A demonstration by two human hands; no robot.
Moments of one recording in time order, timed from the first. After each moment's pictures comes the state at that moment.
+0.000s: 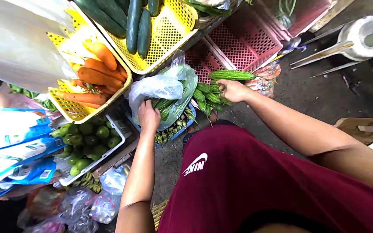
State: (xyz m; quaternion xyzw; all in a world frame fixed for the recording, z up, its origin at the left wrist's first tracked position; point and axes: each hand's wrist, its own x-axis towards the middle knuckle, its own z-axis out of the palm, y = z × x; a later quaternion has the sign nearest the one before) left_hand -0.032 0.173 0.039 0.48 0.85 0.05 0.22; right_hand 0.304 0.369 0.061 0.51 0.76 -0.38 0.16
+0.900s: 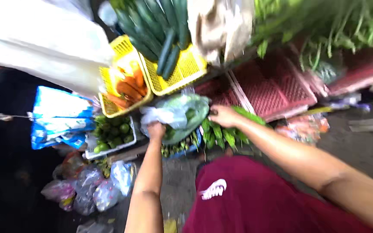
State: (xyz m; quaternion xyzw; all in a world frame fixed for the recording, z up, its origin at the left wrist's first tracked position) left_hand -0.002 0.176 0.013 0.30 0.93 -0.10 0.19; right_hand 0.274 0.420 0.067 0.35 0.81 -0.44 0.16
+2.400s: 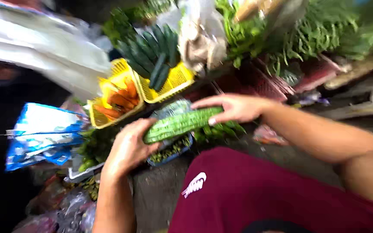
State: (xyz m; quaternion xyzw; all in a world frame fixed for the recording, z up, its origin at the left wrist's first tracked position) left_hand 0.068 0.162 0.302 0.64 0.74 0.18 0.08; right_hand 0.318 0.416 0.285 0.04 0.80 -0.60 0.01
